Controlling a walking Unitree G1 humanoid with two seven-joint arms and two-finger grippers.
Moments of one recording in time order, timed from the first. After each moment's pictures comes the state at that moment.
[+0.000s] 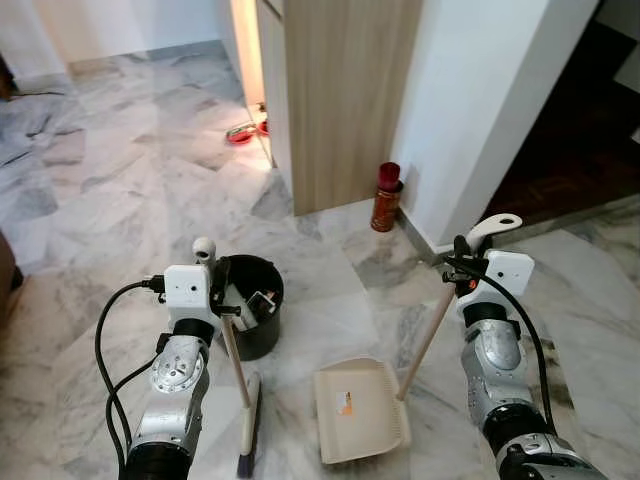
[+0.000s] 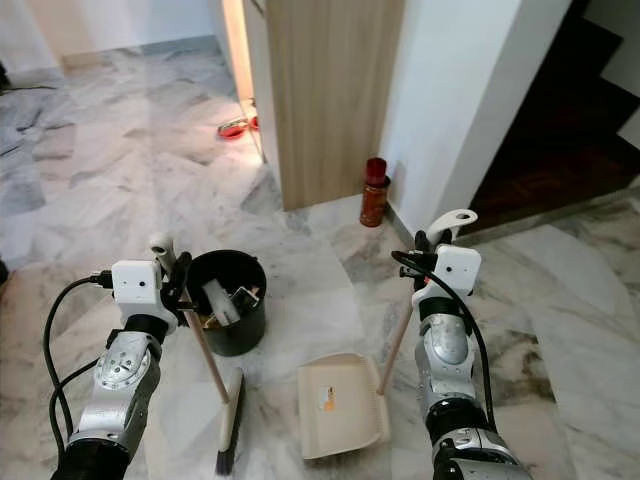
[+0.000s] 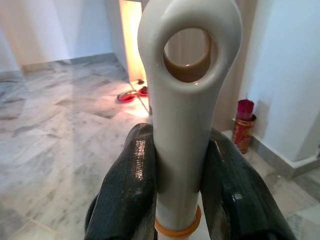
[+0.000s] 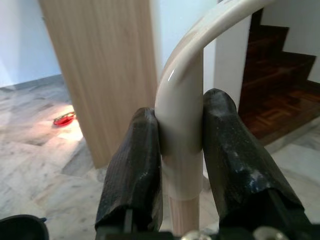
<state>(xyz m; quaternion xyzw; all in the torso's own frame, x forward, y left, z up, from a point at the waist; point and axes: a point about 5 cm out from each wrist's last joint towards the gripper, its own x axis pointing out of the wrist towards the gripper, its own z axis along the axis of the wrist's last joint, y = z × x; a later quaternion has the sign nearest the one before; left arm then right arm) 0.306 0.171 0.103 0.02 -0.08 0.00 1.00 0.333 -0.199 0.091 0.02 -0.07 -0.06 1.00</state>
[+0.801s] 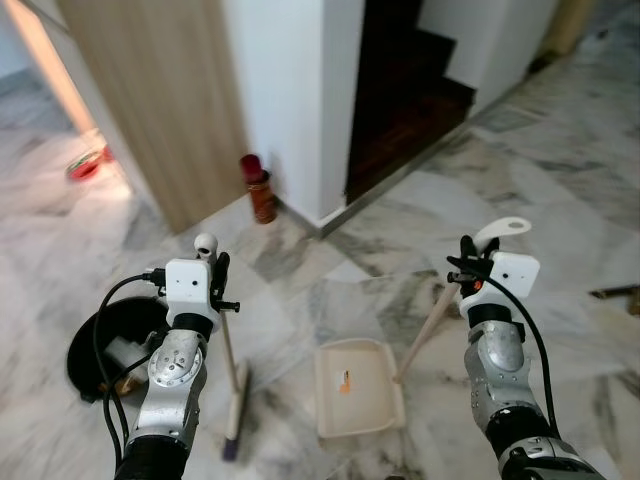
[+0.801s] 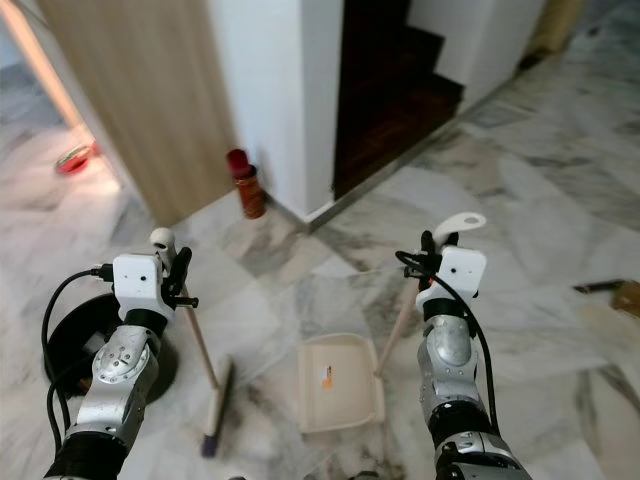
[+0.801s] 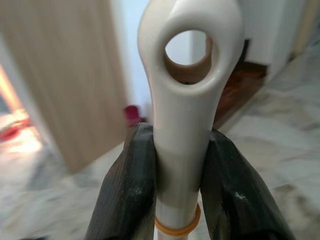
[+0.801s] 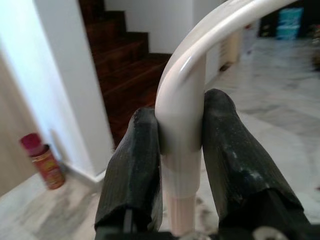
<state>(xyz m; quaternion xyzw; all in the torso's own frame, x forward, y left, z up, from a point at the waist) 0.311 0.172 0.107 0.03 -0.08 -0.01 1.00 0.331 -0.198 0.092 0.01 -0.07 -0.07 0.99</state>
